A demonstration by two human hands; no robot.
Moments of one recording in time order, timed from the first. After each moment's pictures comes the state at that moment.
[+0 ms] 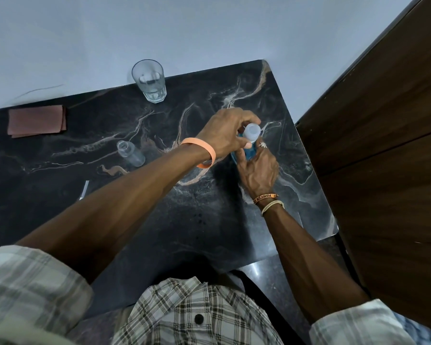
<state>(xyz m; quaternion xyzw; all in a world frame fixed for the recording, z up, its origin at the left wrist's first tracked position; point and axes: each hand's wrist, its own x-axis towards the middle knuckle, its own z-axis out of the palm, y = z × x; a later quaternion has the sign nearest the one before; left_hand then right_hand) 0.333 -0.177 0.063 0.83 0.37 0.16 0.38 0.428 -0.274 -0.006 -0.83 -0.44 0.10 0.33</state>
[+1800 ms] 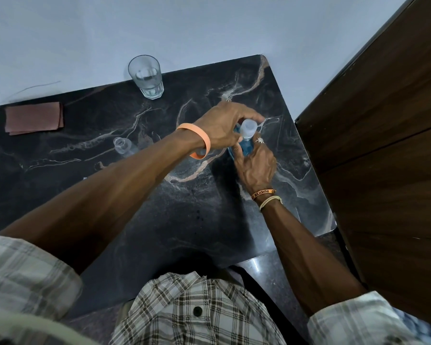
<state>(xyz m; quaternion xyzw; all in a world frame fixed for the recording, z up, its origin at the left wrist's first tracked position) 0.336 -0.164 0.068 0.87 0.31 0.10 0.36 0.432 -0.274 -0.012 -0.82 -0.45 0.08 0.34</state>
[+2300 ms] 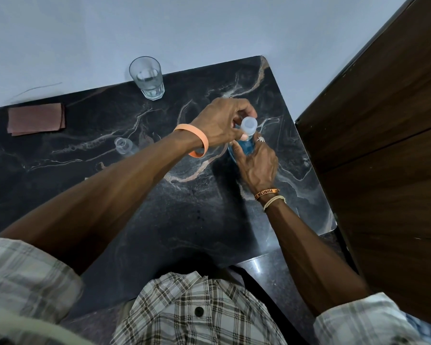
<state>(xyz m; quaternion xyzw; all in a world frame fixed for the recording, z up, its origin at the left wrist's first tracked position) 0.331 -0.164 0.072 0.83 0.35 0.14 0.41 0.436 -0.275 -0.002 -0.82 -0.46 0.10 0.33</state>
